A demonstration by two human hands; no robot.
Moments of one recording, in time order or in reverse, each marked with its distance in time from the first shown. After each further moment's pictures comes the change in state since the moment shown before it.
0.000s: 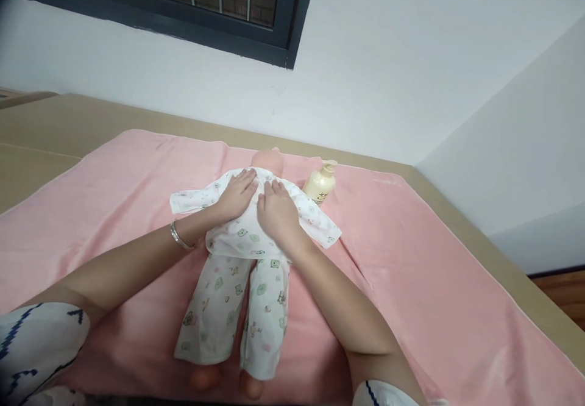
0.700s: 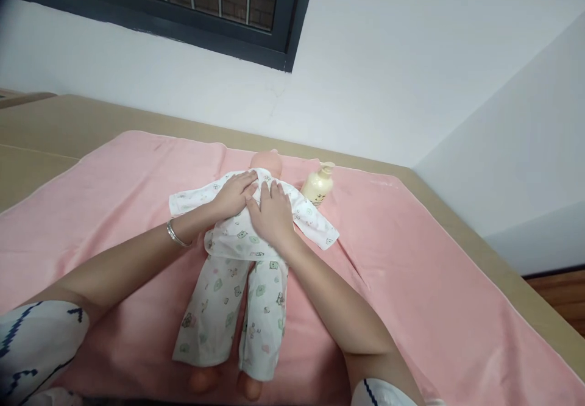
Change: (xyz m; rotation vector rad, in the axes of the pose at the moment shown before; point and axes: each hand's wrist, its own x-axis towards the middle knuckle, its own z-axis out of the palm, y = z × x) left_hand 0.009 -0.012 -0.002 0.018 0.045 0.149; right_hand -0.005 -0.007 0.002 0.073 -0.023 0.075
